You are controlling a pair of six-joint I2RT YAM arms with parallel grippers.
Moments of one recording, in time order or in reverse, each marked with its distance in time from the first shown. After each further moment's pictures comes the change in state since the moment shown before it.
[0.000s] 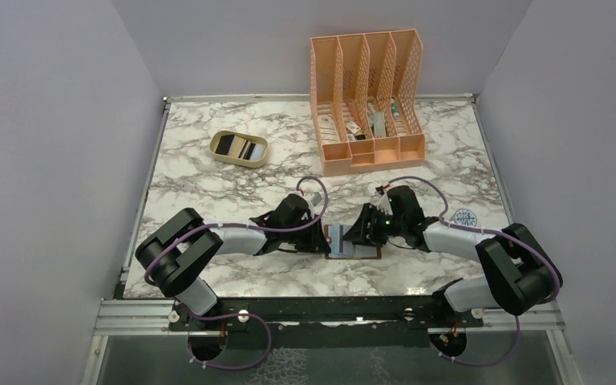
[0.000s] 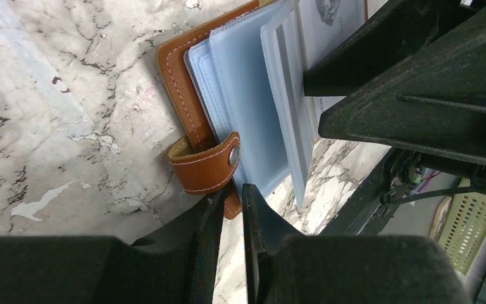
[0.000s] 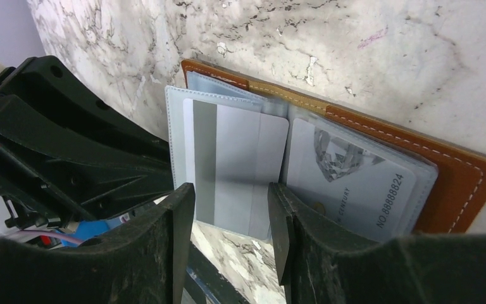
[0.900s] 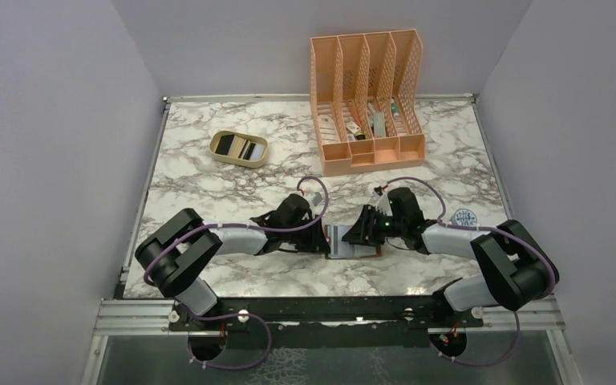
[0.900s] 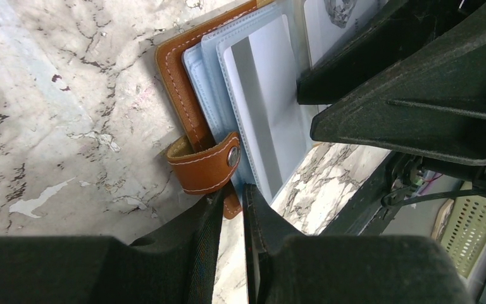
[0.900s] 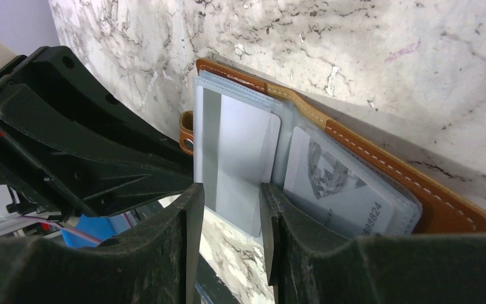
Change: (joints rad) left arm -0.005 -0.001 0.005 -0.007 -0.007 -0.005; right arm 0.000 0.033 -0.042 0.138 -0.049 -0.002
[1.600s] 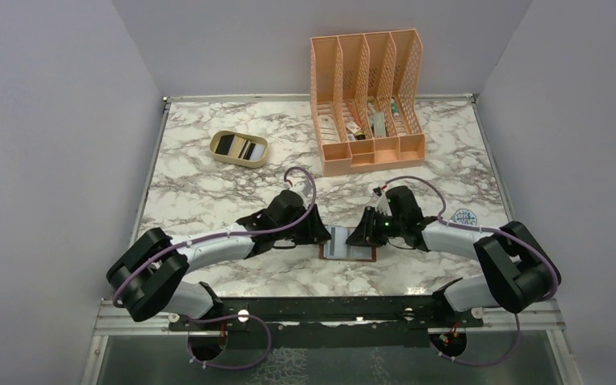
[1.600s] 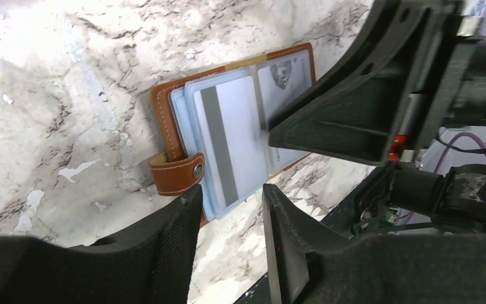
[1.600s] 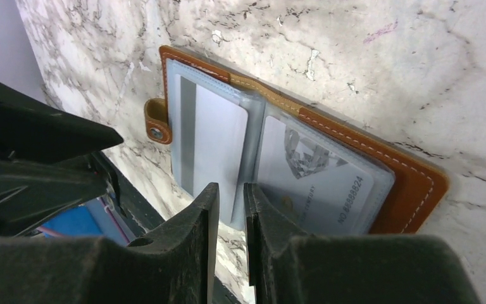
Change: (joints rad) left arm -0.016 -0.214 0.011 -0.134 -0.166 -0.063; right arm 0.003 -0.032 0.043 -0.156 0.036 -0.056
